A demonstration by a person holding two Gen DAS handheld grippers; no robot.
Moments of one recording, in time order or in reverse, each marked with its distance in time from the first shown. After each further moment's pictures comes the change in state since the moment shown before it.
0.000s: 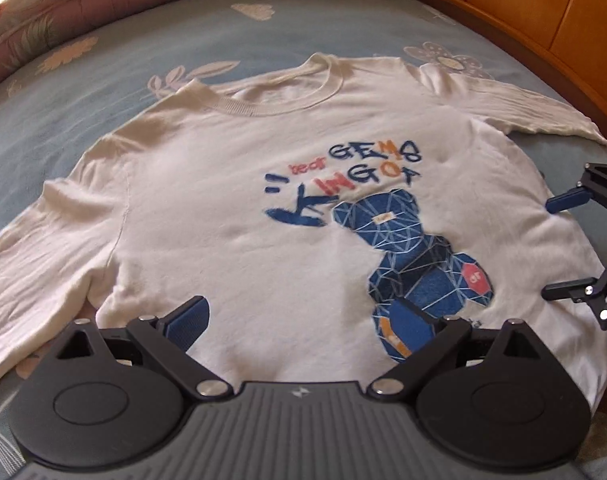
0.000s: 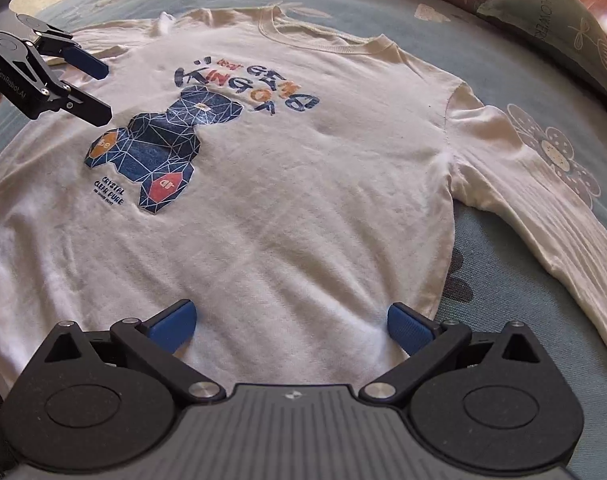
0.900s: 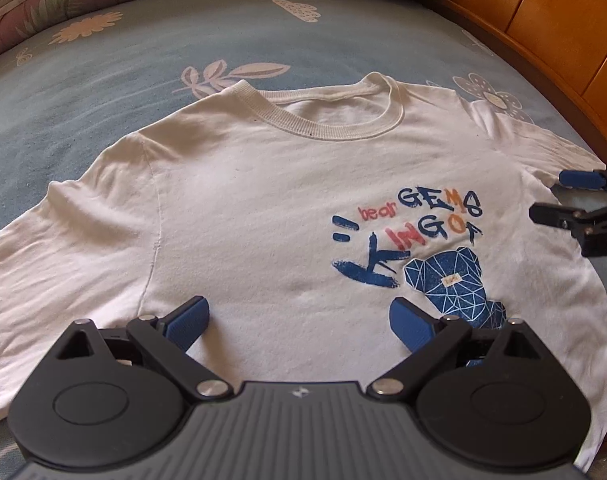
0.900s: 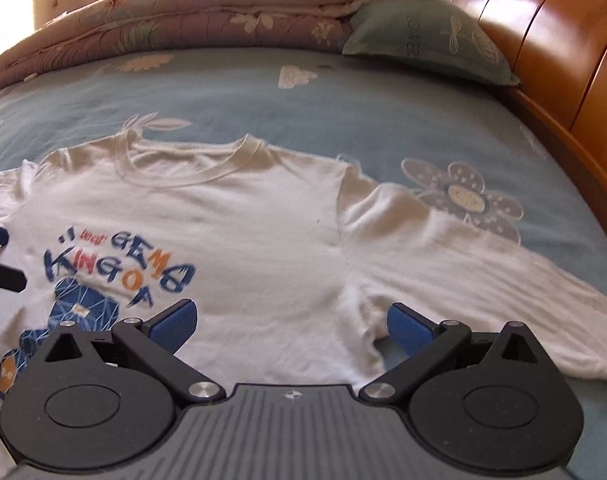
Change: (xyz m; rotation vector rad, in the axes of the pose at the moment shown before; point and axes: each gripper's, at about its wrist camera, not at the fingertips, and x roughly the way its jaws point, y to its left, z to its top) left arm 0.020 0.039 0.034 -0.076 -0.037 -0.013; right arm 0.018 -0.038 0.071 0.333 -0.236 -0.245
